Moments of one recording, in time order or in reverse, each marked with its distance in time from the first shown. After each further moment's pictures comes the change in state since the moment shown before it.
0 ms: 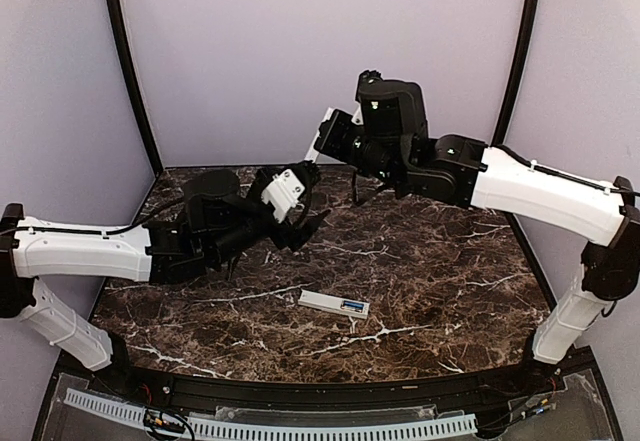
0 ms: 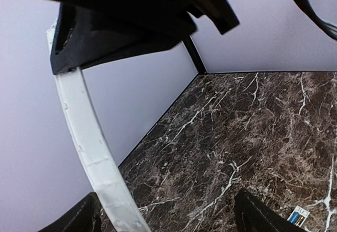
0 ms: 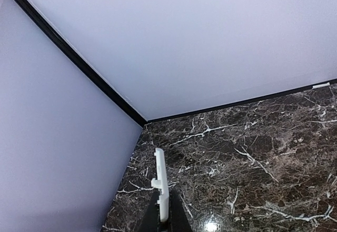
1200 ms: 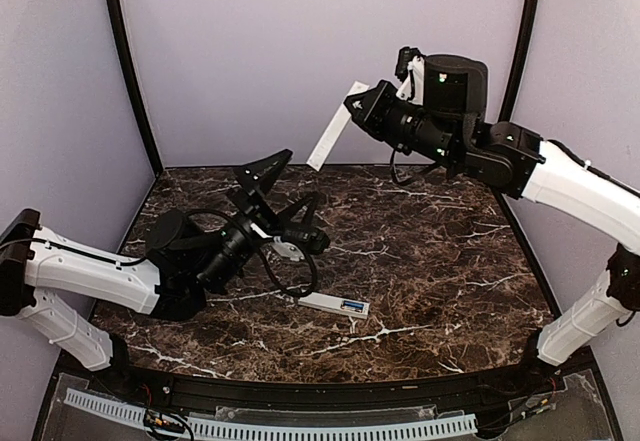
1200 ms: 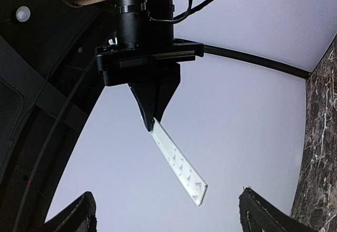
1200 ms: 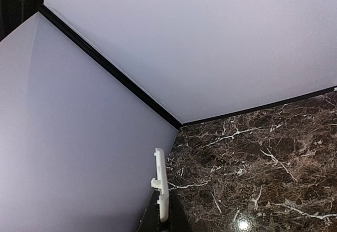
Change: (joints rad) left arm -0.126 0.016 -0.240 0.822 -0.010 1.140; right arm -0.065 -0.186 -0.061 0.001 -0.184 0.061
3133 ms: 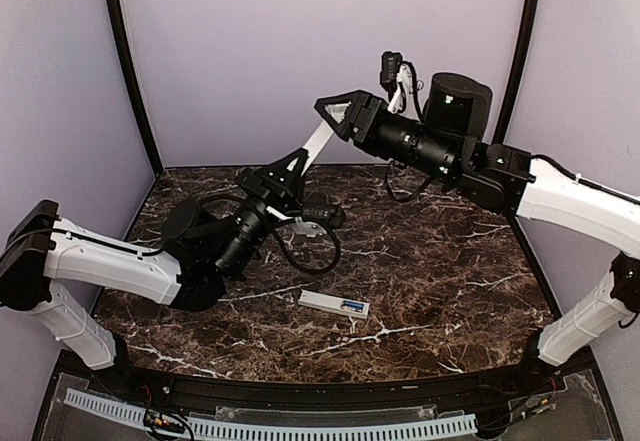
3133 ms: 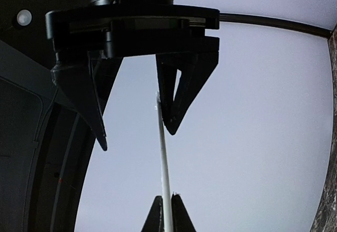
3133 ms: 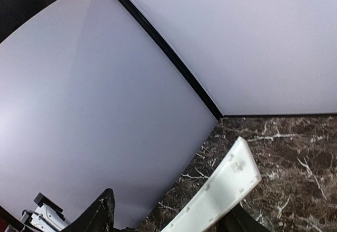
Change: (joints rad) left arm 0.040 0.130 0.107 0.114 -0.076 0.230; right arm 0.003 -0.026 -0.148 0.237 -0.246 -0.099
